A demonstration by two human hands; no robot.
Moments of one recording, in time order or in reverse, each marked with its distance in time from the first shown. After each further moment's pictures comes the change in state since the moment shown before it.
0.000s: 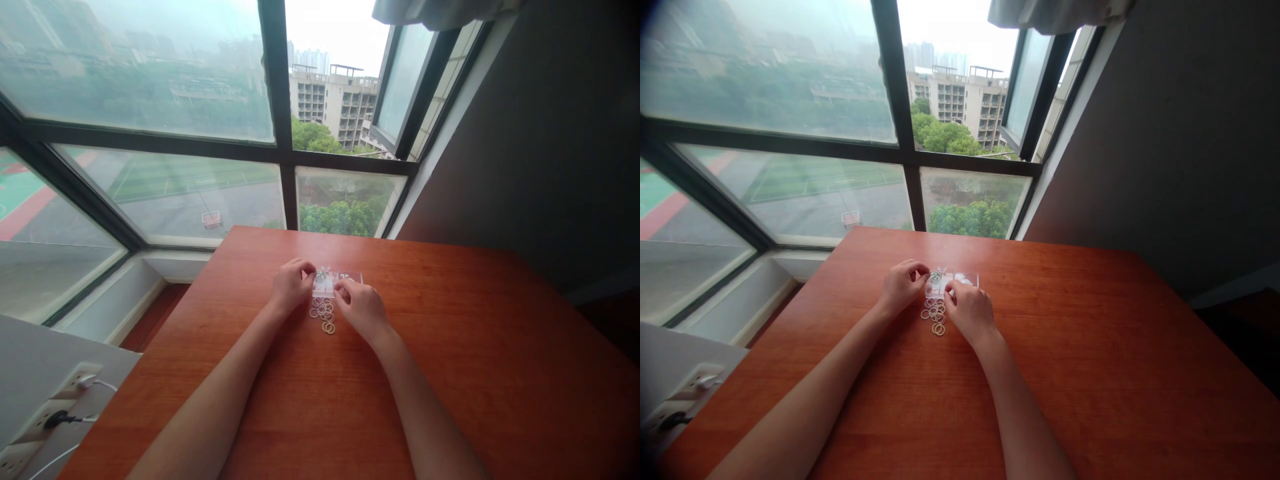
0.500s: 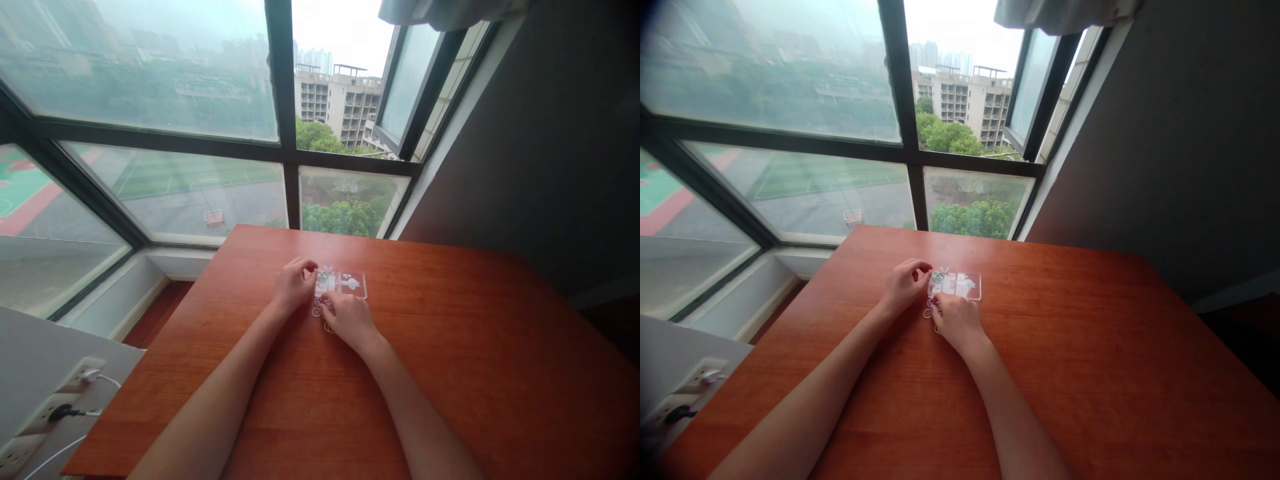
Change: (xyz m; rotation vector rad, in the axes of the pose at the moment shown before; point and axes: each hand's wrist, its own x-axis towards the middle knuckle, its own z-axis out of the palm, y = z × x) left_hand -0.002 0.000 0.000 -0.053 0.003 -0.042; right_hand -0.006 -0.017 0.018 -0.121 -0.184 -0.080
